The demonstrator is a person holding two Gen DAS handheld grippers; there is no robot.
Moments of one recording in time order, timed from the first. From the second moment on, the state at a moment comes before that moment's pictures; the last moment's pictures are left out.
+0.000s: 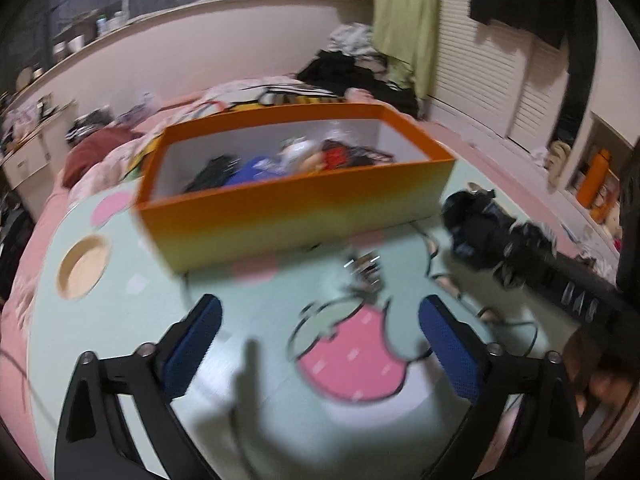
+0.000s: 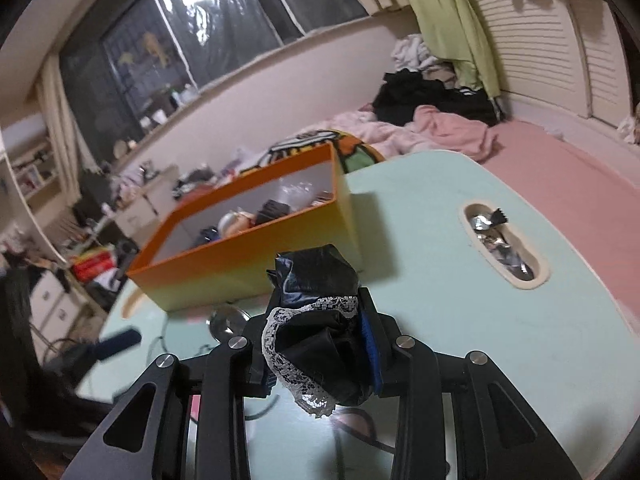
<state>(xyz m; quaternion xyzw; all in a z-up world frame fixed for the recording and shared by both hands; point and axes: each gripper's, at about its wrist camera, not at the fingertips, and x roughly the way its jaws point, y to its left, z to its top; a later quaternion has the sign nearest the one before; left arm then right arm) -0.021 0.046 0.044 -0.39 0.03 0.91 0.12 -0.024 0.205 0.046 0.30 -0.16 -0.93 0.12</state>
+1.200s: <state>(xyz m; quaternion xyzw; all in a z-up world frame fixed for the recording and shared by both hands) -0.104 -0.041 0.090 -0.35 -0.14 0.92 0.09 -0.147 0.159 0.102 0.35 -0.10 -0.91 0.18</state>
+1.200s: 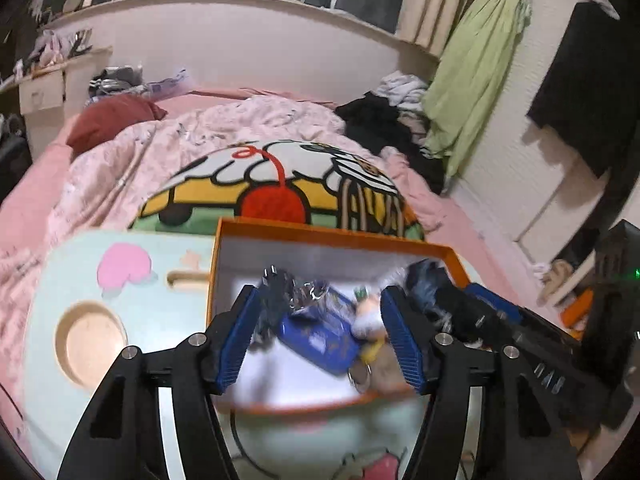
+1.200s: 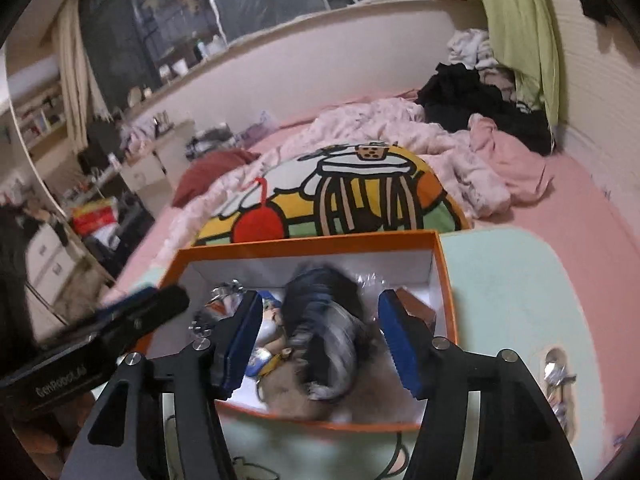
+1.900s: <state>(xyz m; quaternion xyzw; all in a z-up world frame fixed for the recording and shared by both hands) -0.010 -0.003 0.007 -0.43 0.00 0.90 -0.02 -0.045 0.155 0.019 0.43 0.04 -0.89 0.12</state>
